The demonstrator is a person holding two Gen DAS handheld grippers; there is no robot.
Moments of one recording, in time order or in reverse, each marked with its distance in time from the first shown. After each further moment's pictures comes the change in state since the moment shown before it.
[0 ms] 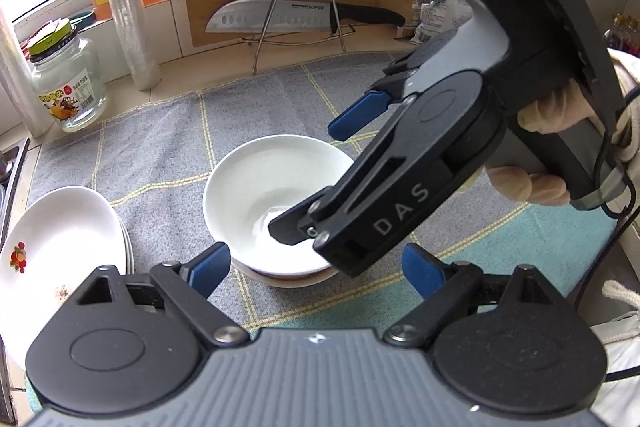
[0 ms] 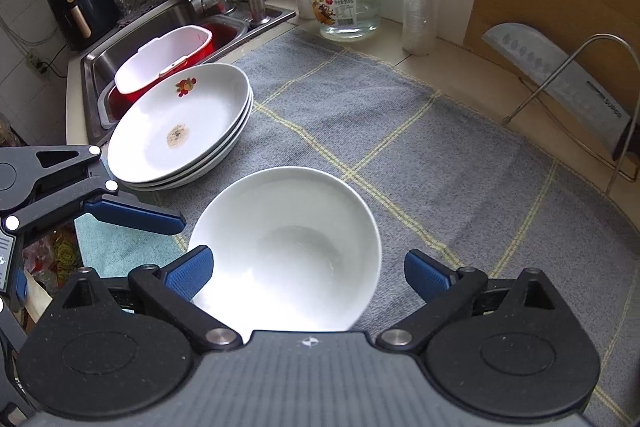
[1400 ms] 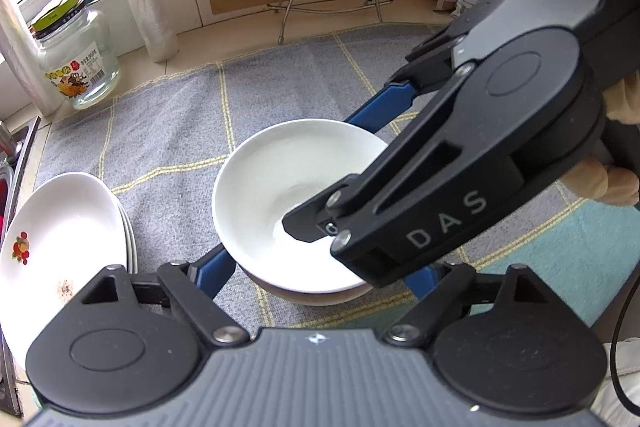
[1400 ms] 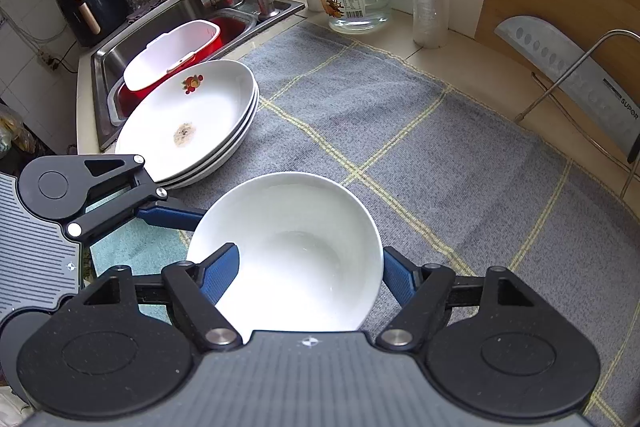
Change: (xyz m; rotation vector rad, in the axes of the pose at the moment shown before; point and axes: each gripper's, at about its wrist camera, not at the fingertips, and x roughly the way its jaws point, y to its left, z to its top) left arm 0.037 0.007 0.011 -0.029 0.100 0.094; right arm 0.011 -0.006 0.010 -0.001 0.050 0.064
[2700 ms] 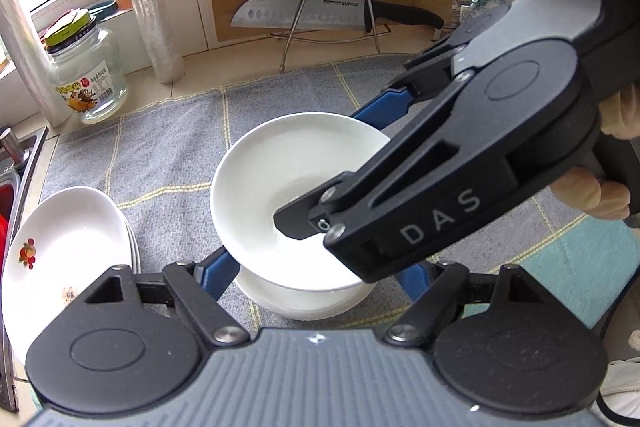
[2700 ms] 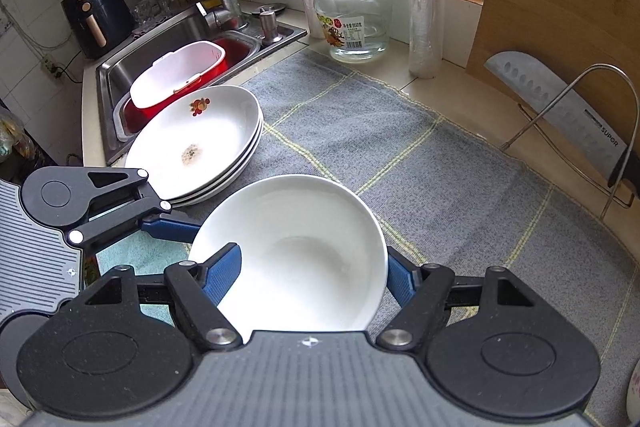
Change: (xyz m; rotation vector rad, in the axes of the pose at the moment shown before) left arm -0.014 -0.003 0.003 -0.034 -0.060 -0.005; right arm -0.020 0.005 0.004 -0.018 -0.058 -0.014
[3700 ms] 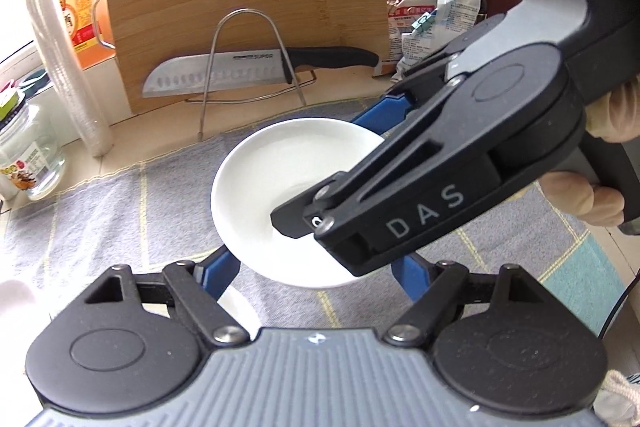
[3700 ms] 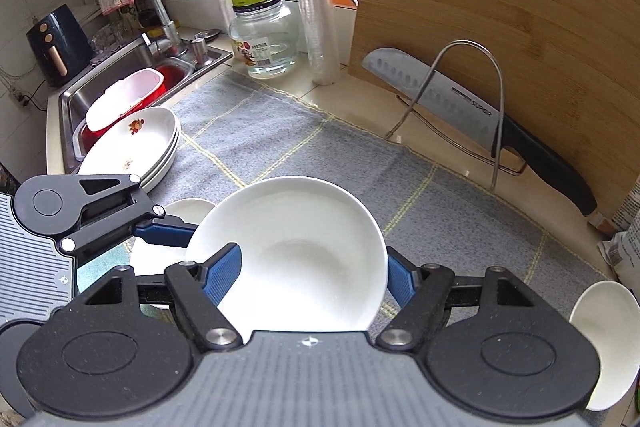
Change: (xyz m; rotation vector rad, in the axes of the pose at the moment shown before) left arm 0.016 -0.075 0.057 0.085 -0.086 -0.038; right arm -0.057 -0.078 -0.030 0.057 -0.068 -0.096
